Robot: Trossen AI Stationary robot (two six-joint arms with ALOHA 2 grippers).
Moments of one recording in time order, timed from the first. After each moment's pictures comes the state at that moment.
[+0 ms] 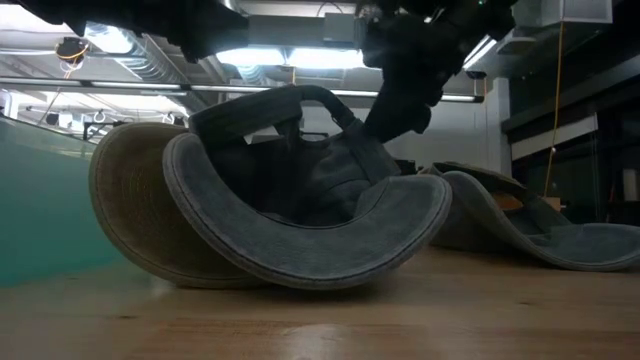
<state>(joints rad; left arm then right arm) 0.13 0.81 0.50 0.27 -0.14 0.04 0.00 1.53 1.04 -0.32 0.04 0.23</state>
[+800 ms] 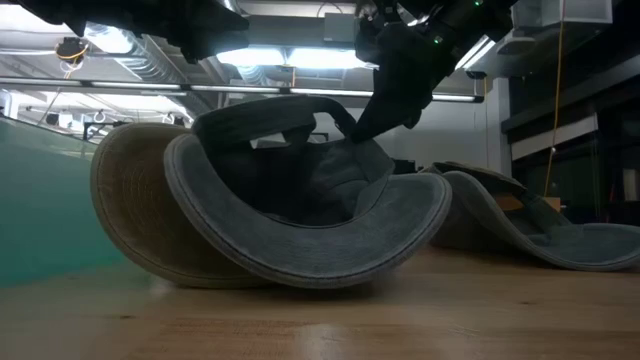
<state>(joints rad) 0.13 0.81 0.50 0.27 -0.14 0.04 0.03 1.56 1.04 -0.25 0.14 0.15</state>
